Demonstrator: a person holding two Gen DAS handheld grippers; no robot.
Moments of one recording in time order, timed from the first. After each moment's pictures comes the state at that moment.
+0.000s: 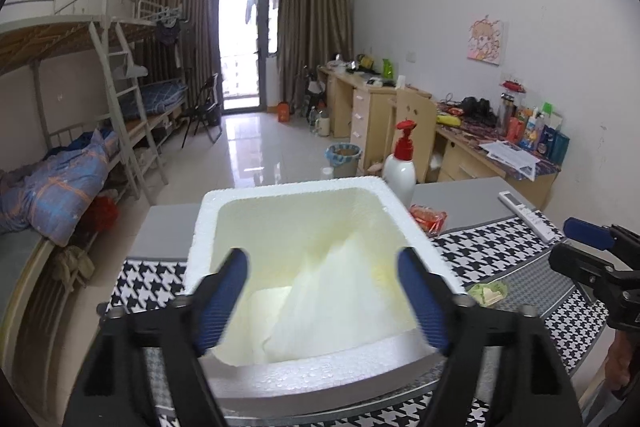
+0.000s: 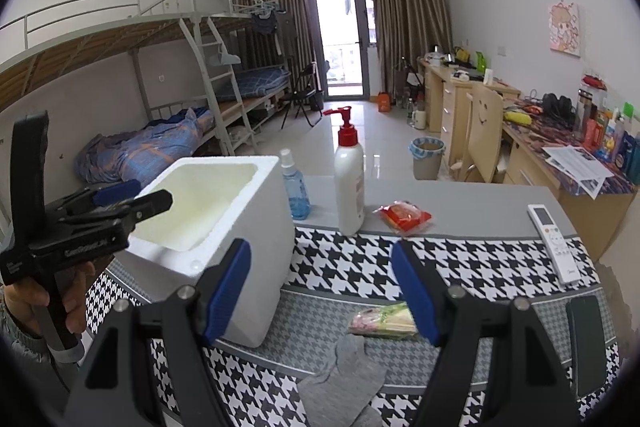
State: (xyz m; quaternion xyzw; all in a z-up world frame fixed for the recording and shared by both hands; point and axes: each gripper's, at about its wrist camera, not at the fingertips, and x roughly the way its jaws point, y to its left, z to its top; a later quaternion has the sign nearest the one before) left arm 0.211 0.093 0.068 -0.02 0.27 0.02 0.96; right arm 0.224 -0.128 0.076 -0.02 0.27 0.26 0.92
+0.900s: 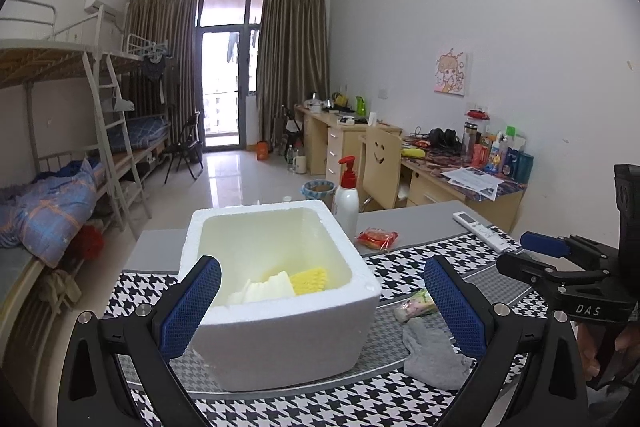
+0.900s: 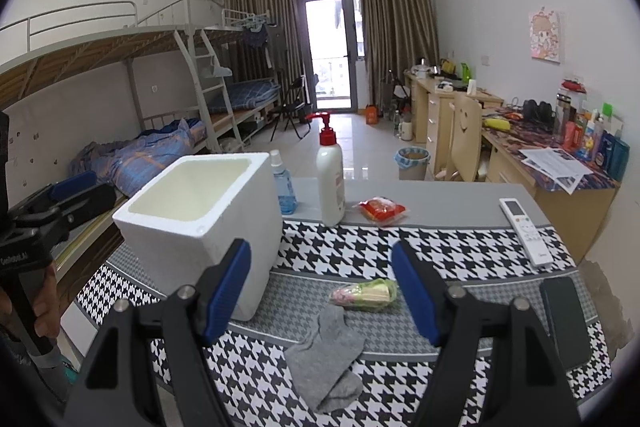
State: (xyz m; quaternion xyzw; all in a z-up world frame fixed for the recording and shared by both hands) left arm 0.135 0.058 0.096 -0.02 0.19 -0.02 0.98; right arm 0.177 -0.163 0.080 -0.02 0.25 0.24 0.94
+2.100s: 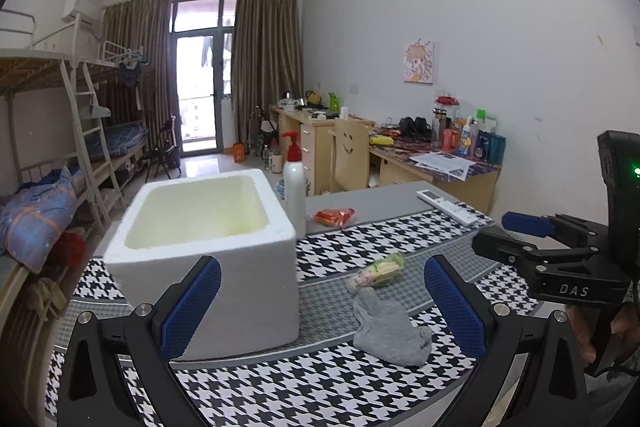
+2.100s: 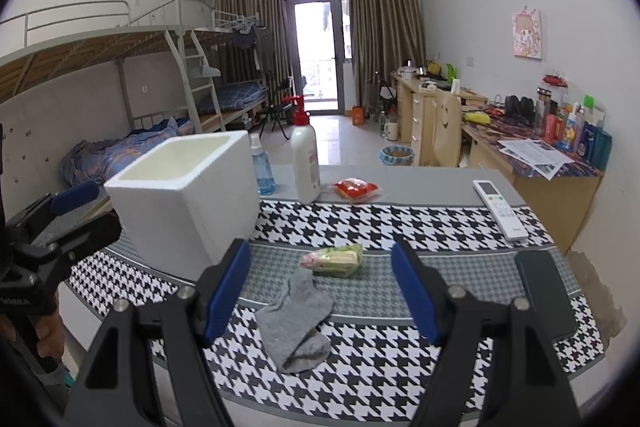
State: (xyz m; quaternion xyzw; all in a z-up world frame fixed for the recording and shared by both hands) left arm 0.110 0.003 0.056 0.00 0.19 -0.07 0.98; right arm 0.154 -0.198 0.049 -0.02 0.24 0.22 0.94
